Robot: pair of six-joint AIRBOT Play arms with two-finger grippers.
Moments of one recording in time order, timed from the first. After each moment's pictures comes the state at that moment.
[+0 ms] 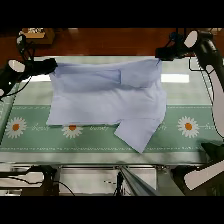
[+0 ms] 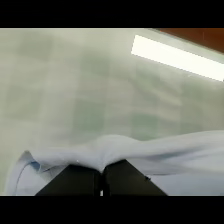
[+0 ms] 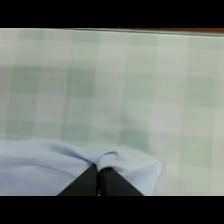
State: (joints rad) left arm 0.09 -1.53 1.22 1.01 -0.50 -1.35; right arm 0.06 -1.80 1.81 -1.45 0.98 1.58
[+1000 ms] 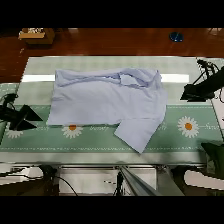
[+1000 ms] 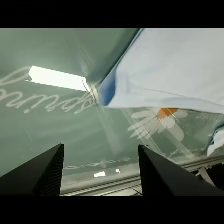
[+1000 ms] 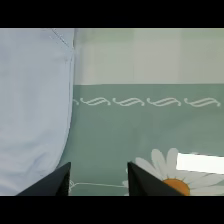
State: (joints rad) left arm 0.65 -1.44 0.94 1.13 -1.53 -1.32; right arm -0.28 -1.41 1.25 -1.33 1.39 1.38
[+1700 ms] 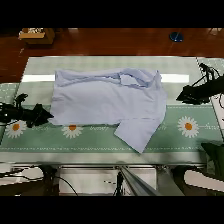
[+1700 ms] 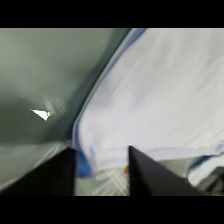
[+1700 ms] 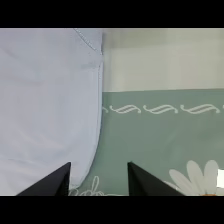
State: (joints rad) left arm 0.55 -1.46 0.79 0.96 -1.21 -1.26; right arm -0.32 -1.38 1.16 -1.18 1.33 1.35
